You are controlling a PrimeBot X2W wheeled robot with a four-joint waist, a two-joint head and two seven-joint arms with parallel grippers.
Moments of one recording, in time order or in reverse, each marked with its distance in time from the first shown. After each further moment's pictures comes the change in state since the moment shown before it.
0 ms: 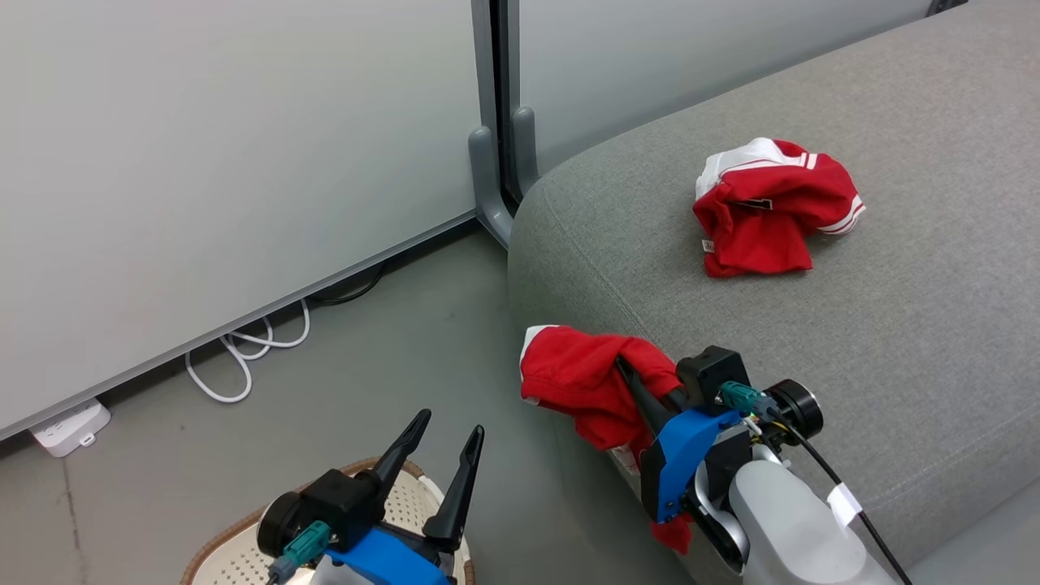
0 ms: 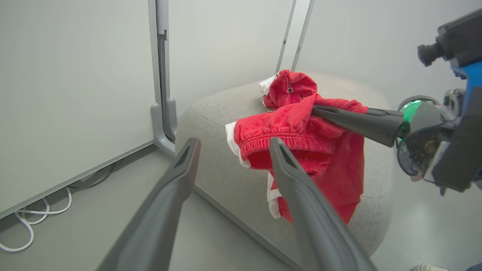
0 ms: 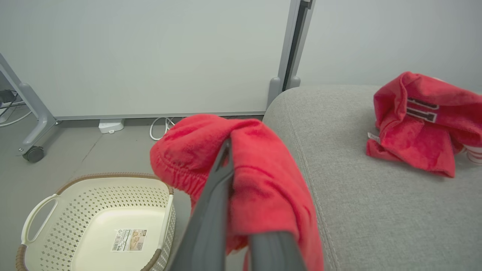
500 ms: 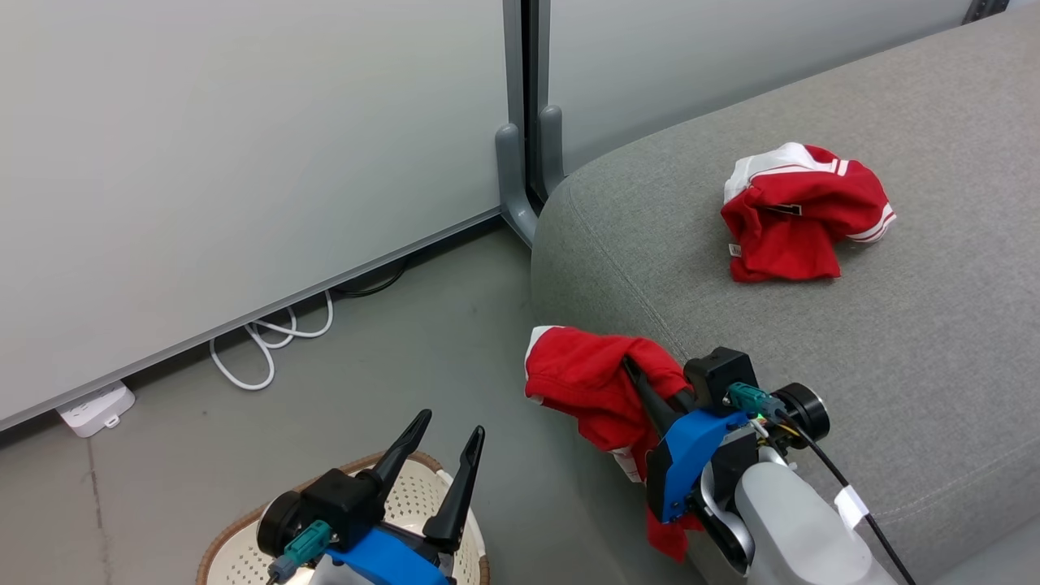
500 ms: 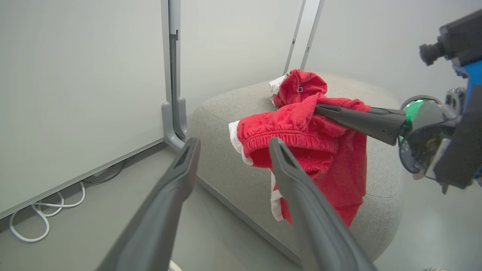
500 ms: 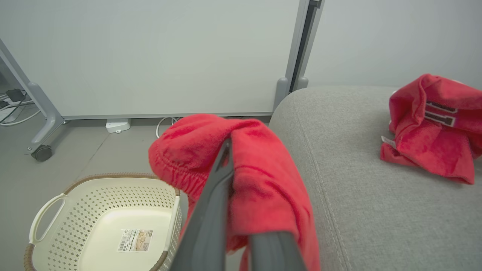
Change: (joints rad) left arm -0.008 0.006 -0.011 0.006 -0.003 0.000 0.000; right arm 0.014 0.001 -0.030 -0.009 -0.009 0.000 0.003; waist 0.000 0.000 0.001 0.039
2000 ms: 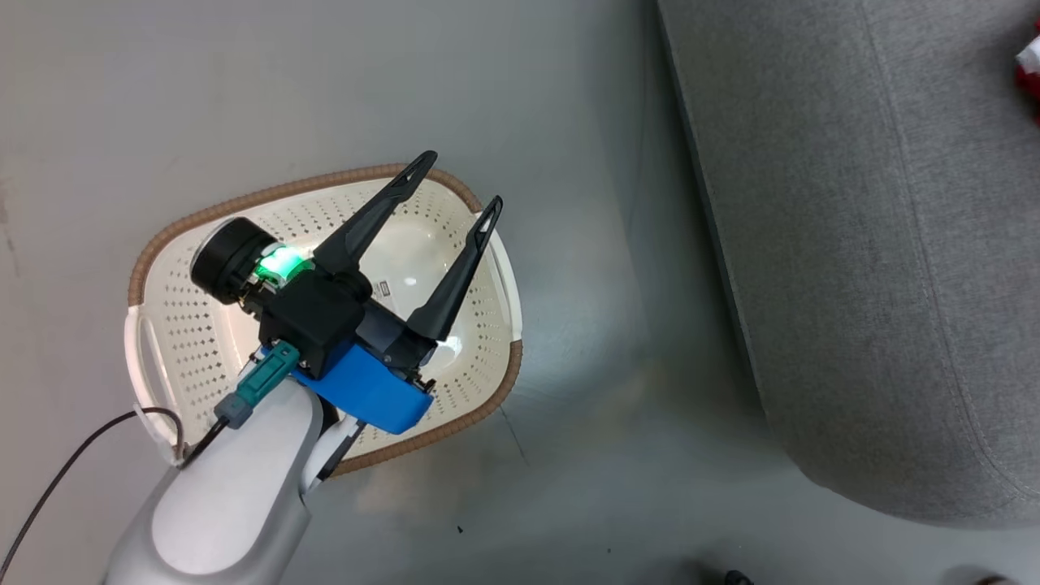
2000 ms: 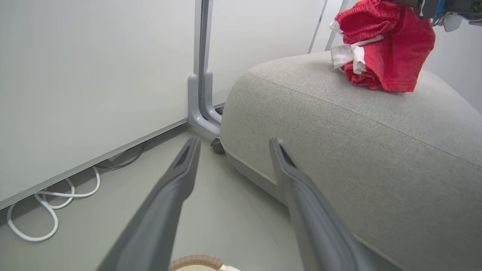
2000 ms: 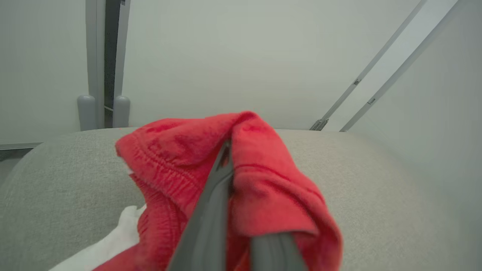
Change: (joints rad) left arm -0.419 0.159 -0.102 -0.197 0.085 0.000 0.000; right arm -0.469 -0.544 -0.621 -0.099 -0.044 0.000 0.045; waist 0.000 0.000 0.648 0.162
